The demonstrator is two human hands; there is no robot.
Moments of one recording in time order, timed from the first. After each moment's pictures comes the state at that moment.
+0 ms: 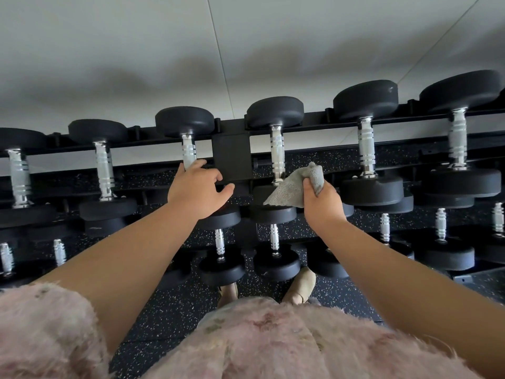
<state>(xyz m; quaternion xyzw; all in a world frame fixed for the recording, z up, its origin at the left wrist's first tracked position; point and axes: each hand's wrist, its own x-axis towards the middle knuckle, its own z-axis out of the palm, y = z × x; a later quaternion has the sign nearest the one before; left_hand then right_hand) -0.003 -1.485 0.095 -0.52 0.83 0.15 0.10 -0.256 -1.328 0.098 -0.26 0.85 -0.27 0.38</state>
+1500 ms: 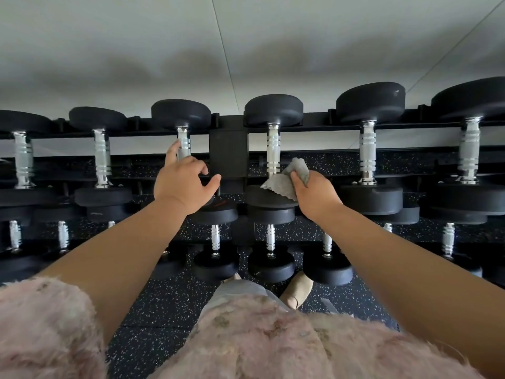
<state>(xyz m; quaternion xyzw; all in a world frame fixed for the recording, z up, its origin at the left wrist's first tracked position) -0.008 -1.477 0.106 -0.58 0.81 0.10 0.06 -0.290 -1.359 0.093 -0.37 0.81 -0.16 0.41</state>
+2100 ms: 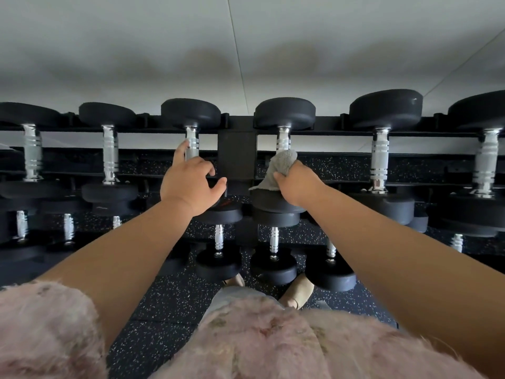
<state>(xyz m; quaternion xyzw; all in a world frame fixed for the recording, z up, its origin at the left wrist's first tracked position) -0.009 -1.476 0.111 -0.58 0.80 0.12 0.07 -0.260 -1.421 0.100 -0.46 0.78 -0.04 0.42</state>
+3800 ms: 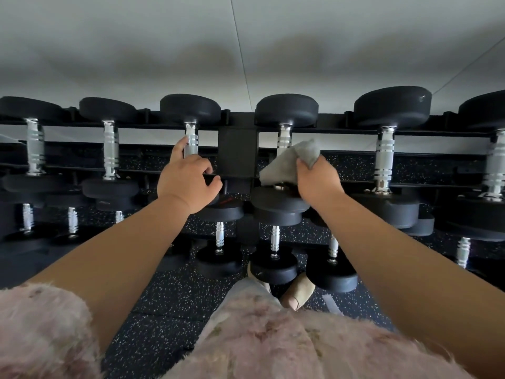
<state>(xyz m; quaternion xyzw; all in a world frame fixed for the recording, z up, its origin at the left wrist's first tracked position) -0.008 -1.477 0.112 -0.60 0.79 0.12 0.06 -0.285 -1.408 0.105 -0.33 0.83 -0.16 0.41</state>
